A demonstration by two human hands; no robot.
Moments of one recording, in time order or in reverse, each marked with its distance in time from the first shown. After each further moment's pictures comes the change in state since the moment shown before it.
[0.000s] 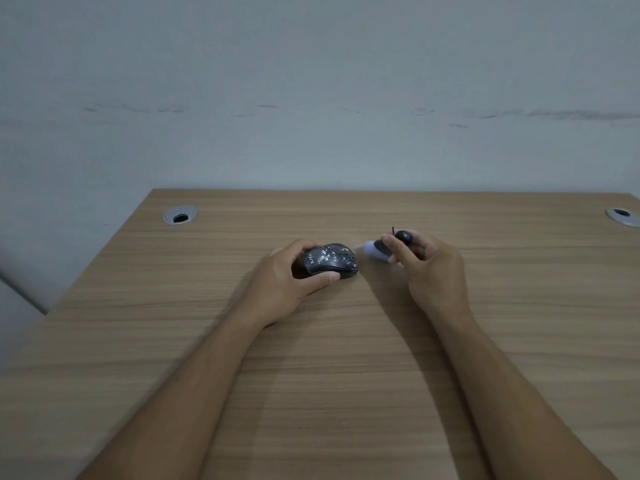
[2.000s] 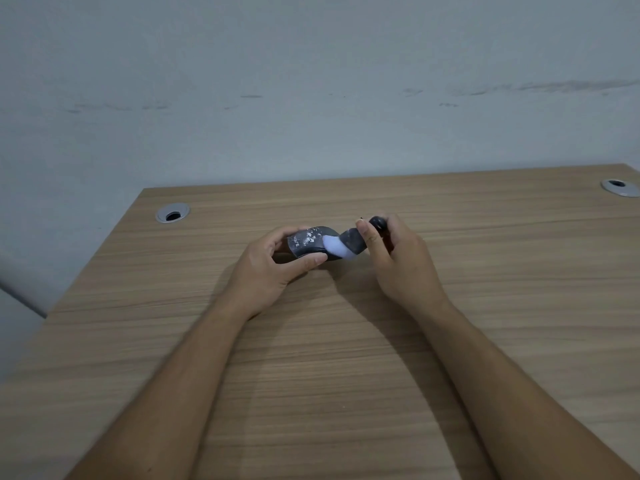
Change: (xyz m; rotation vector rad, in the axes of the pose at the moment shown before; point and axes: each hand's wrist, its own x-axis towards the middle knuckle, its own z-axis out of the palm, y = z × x) left_hand -0.001 -0.009 -0.009 -0.294 -0.007 0.016; right_hand -0.025 -0.028 0.016 -0.095 -0.097 -0.114
